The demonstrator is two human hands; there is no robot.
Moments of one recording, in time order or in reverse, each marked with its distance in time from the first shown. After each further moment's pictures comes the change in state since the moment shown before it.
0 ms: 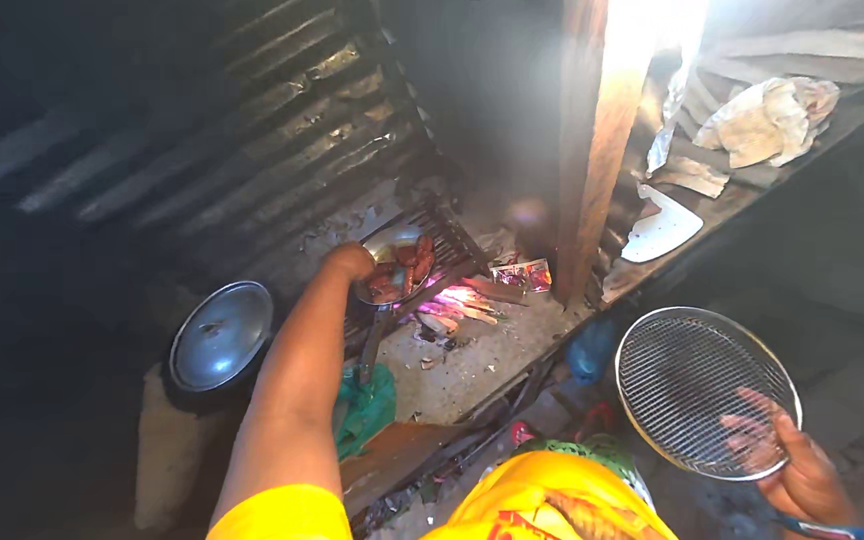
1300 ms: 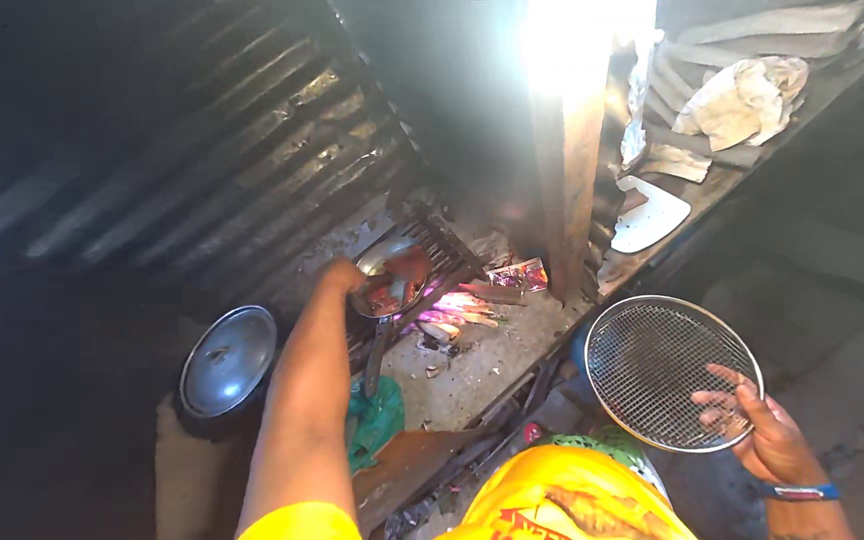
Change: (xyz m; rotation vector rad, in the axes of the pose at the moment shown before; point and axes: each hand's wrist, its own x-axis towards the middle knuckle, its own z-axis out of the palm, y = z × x) left_hand -0.021 0.005 -0.011 -0.024 0.030 -0.124; right_hand 0.012 0.019 0.027 -0.017 0.004 0.029
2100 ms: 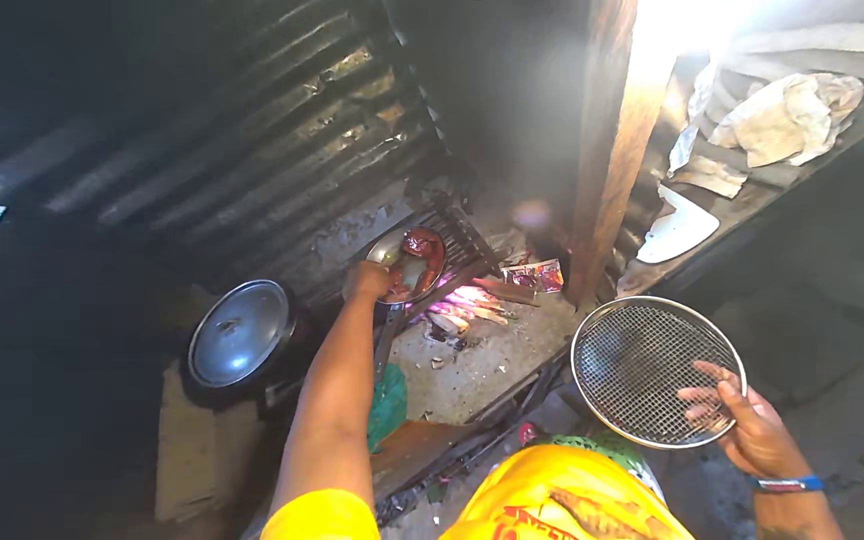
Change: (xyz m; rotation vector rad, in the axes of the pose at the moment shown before) left_hand 0.013 -0.017 0.063 -0.288 0.106 -0.026; right_hand 0.029 -0.006 0.029 -0.097 -0.071 0.029
